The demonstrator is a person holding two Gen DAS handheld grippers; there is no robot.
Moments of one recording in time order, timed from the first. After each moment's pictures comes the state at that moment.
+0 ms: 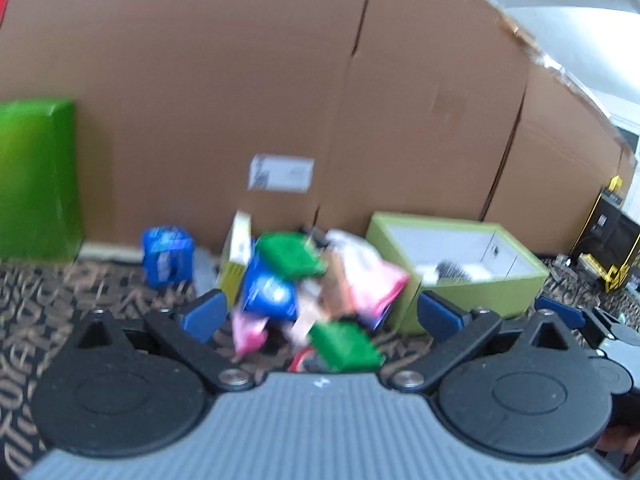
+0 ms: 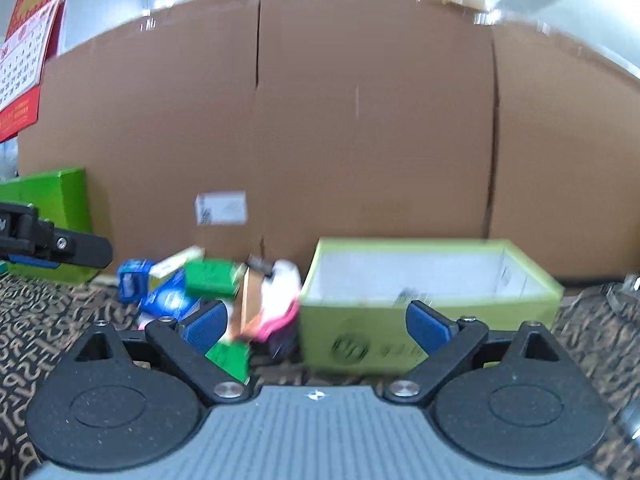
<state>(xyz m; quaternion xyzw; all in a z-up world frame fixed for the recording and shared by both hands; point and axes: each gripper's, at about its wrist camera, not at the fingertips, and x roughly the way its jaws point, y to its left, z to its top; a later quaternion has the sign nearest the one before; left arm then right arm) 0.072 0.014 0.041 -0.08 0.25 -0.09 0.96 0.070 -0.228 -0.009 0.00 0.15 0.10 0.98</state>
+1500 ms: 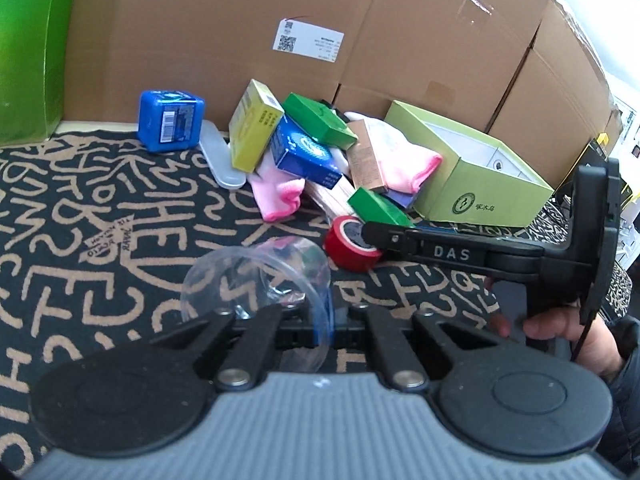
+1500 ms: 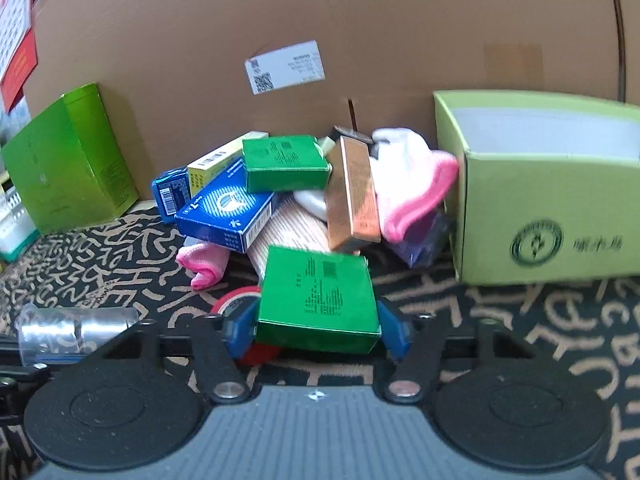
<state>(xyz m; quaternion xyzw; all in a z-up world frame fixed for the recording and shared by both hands) 0.077 0.066 -0.050 -0.11 0.35 -0.16 0.92 0.150 -0.163 -0.076 0.06 0.29 0.19 0.93</state>
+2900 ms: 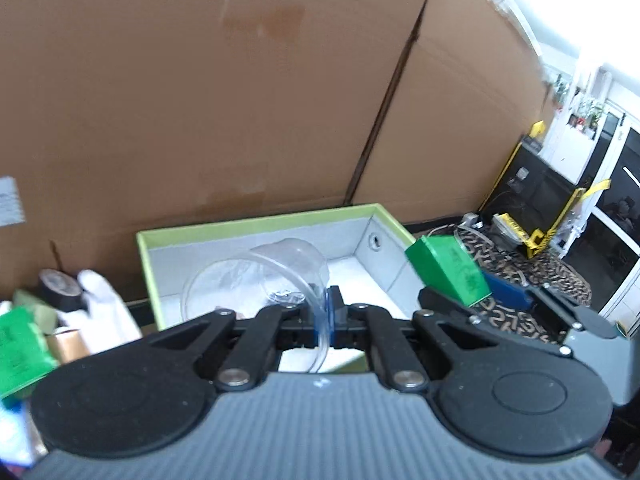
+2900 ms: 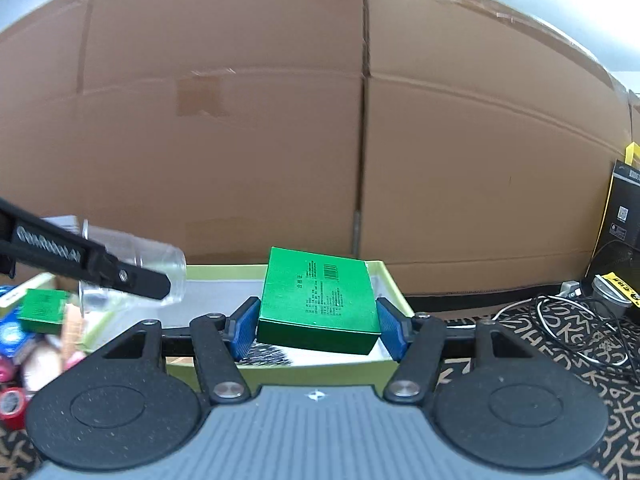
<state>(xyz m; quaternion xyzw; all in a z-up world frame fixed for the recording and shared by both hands) 0.253 -0.181 0.036 -0.05 0.32 -0.28 0.90 0.170 -0.368 0.008 -0.01 0.15 -0.02 0.99</state>
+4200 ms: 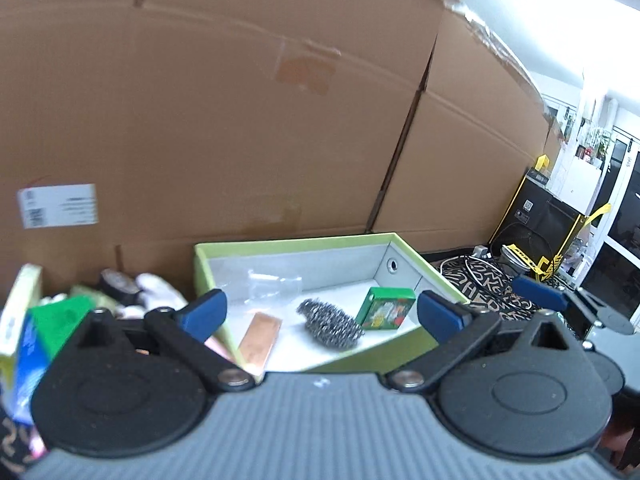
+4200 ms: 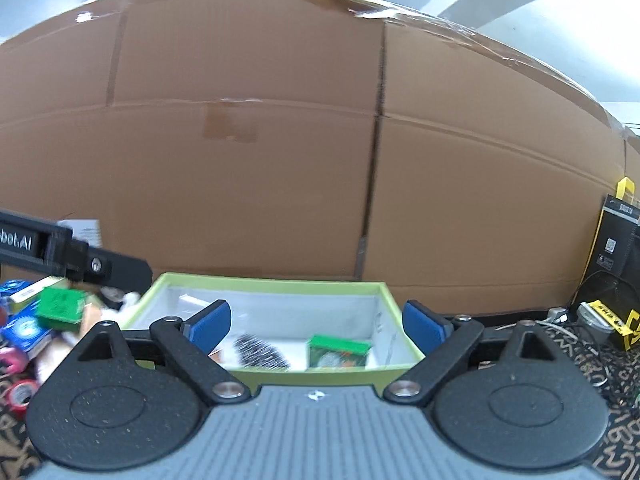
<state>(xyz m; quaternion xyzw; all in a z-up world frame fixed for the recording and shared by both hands) 0.185 -0.126 0.048 -0.07 0.25 -0.25 0.93 0.107 -0.327 0.023 -0.04 0.12 -0.01 0.99</state>
